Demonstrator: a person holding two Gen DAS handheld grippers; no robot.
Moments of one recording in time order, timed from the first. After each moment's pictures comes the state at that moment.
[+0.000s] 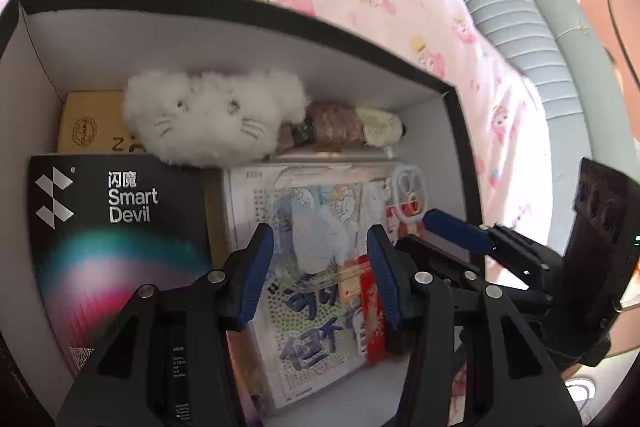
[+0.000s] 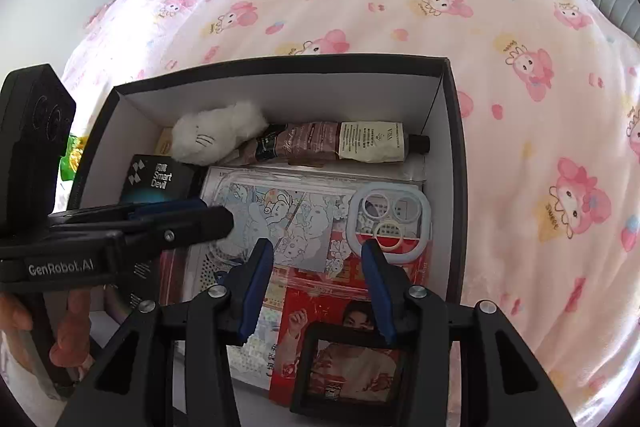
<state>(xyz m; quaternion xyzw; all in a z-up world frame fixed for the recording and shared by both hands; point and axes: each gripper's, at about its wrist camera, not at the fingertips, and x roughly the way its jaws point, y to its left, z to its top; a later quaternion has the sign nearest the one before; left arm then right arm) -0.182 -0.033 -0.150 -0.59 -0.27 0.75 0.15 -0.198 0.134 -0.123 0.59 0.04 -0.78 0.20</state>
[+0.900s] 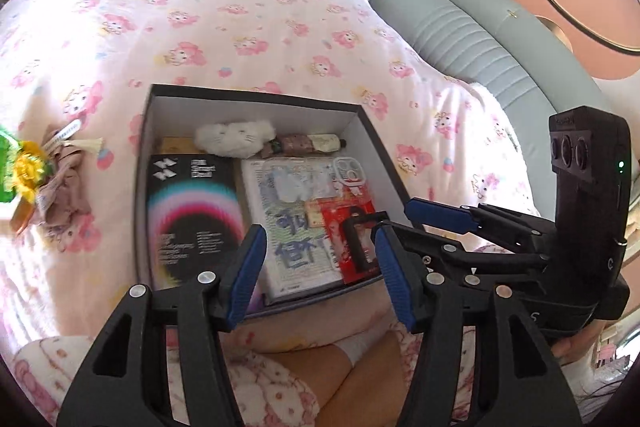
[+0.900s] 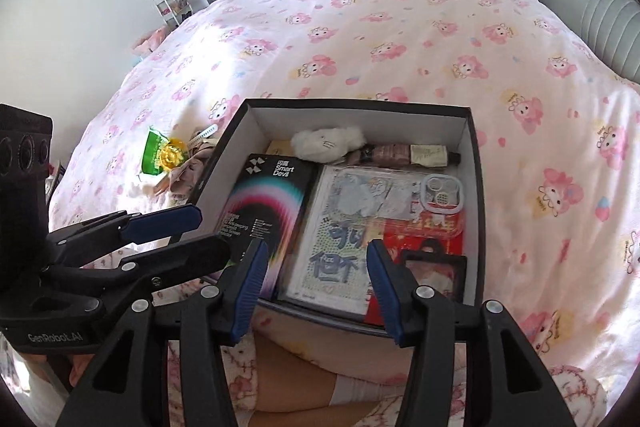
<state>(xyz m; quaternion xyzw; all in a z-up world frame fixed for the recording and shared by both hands) -0.051 -0.026 -0.027 -0.45 -0.19 0.86 0.13 -0.077 0.117 -0.024 0.50 0.02 -0.83 0.26</state>
